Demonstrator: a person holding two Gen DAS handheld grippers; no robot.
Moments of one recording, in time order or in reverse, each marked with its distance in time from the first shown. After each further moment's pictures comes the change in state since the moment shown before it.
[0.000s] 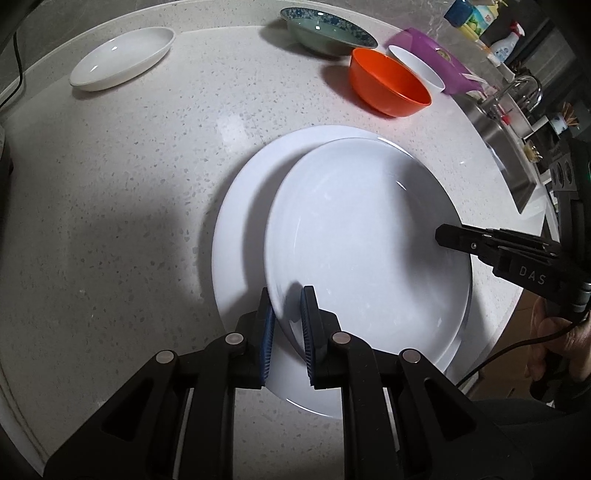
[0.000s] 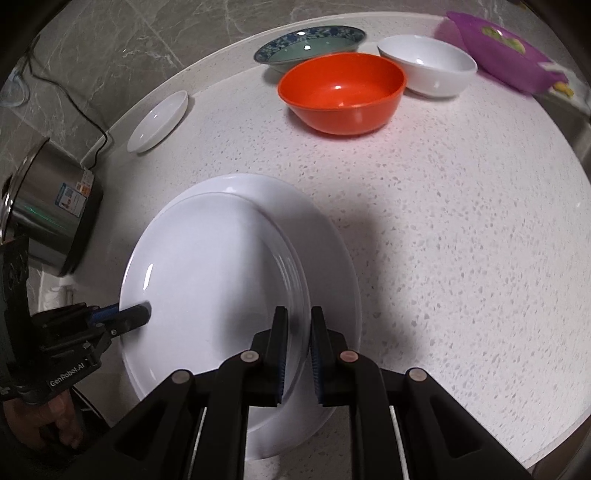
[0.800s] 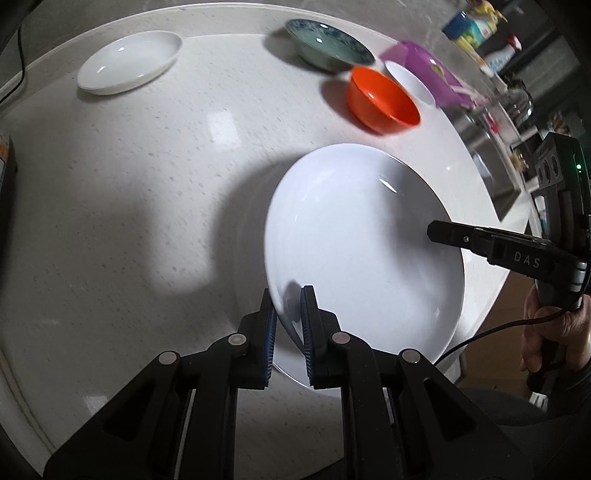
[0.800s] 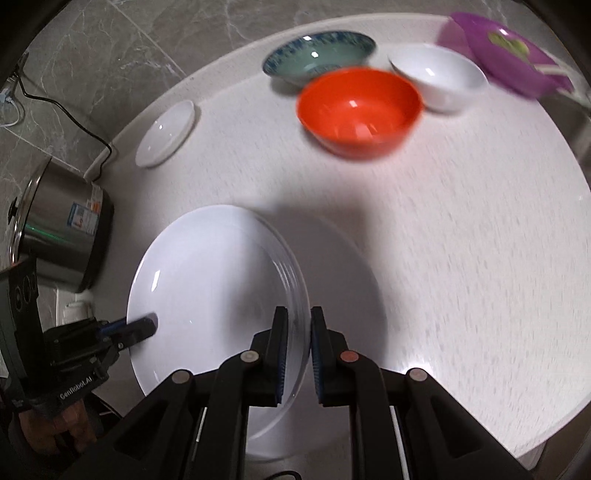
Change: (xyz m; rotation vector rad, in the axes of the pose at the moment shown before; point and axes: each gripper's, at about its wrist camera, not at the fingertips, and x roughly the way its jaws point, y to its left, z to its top) left arm -0.046 0.014 -0.006 -0.014 0.020 -0.070; right arm -0.024 0.013 0.020 0.078 0.060 0.036
